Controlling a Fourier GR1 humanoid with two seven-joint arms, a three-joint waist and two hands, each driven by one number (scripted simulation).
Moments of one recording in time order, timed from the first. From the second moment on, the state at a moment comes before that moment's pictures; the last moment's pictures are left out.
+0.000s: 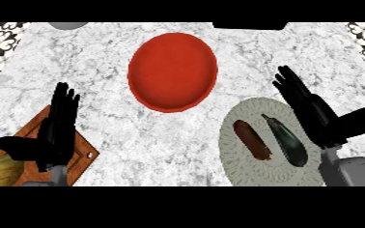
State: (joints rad) left arm 0.01 0.26 -0.11 -1.55 0.34 0.39 -0.10; right arm -0.15 -0.42 0.17 -1.51 -0.41 0.06 0.00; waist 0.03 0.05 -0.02
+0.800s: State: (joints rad) left arm -0.14 0.45 -0.03 -1.55 0.32 0.28 -0.08; right arm -0.22 -0.50 0.82 -1.85 0.39 0.10 -0.27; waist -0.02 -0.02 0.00
